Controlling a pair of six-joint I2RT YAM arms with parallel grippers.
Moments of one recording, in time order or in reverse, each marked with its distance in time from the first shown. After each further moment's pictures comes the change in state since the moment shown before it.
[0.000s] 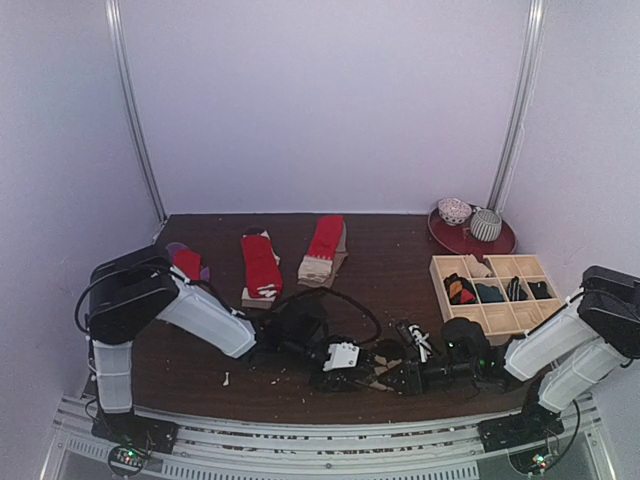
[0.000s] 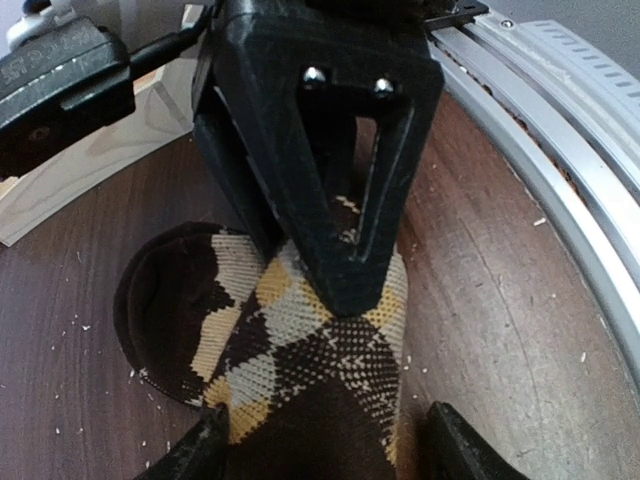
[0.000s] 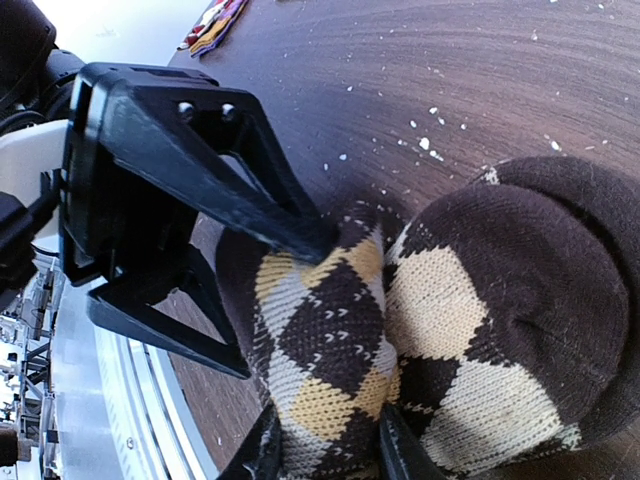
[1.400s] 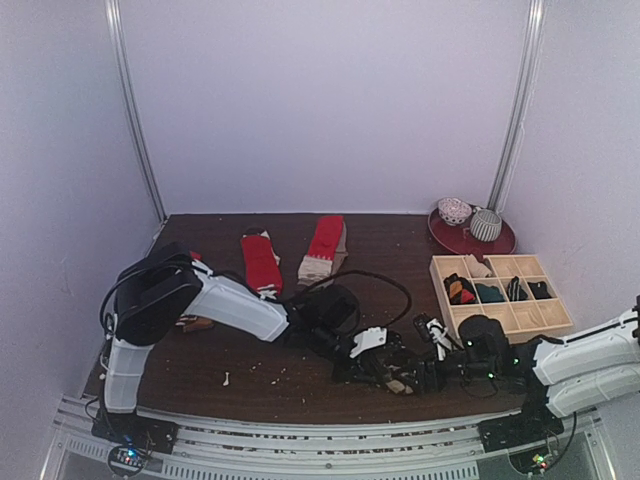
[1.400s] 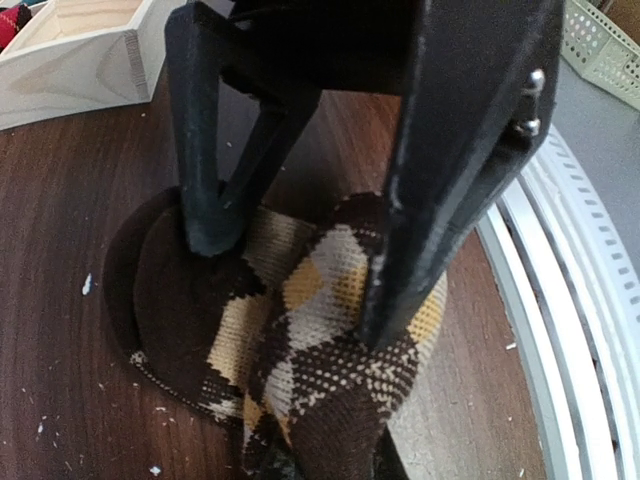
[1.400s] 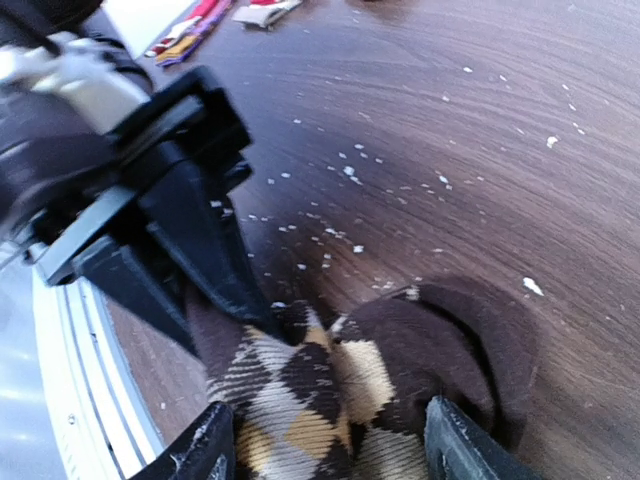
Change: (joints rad) left arm -0.003 0.160 0.327 -0.373 0.160 -0.313; right arm -0.011 -0.360 -0.034 -0.331 0.148 -0.184
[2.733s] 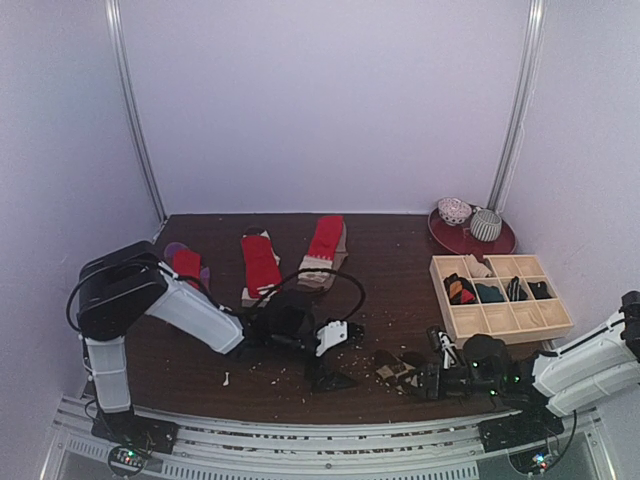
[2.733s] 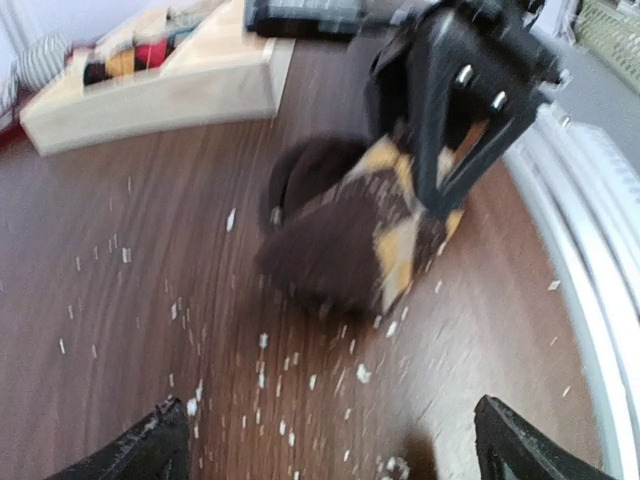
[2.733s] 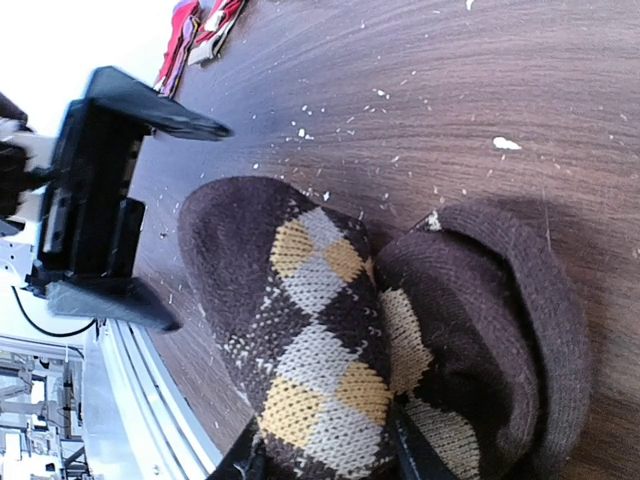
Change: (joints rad) left arm 0.059 -0.211 -0.393 0.440 -0.171 -0.009; right arm 0.090 0.058 -0.131 0.242 0.101 0.492
